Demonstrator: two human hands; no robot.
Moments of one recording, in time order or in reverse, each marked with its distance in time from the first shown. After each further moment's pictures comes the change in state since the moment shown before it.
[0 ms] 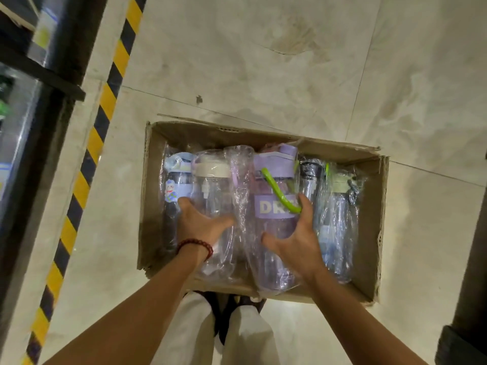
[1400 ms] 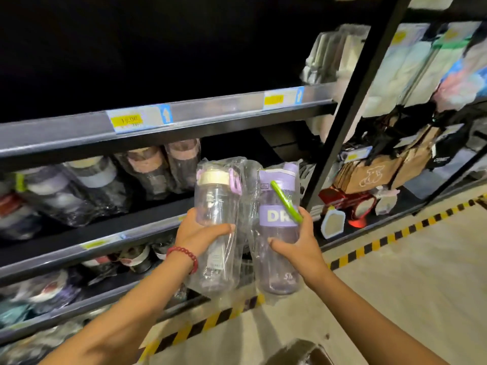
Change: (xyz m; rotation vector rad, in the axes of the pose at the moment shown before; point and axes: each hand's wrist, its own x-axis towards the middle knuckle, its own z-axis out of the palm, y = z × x) left_hand -0.288 0.033 -0.643 -0.931 0.618 0.249; right_hand -0.329 -0.547 0.279 -0.366 -0.716 -0.821
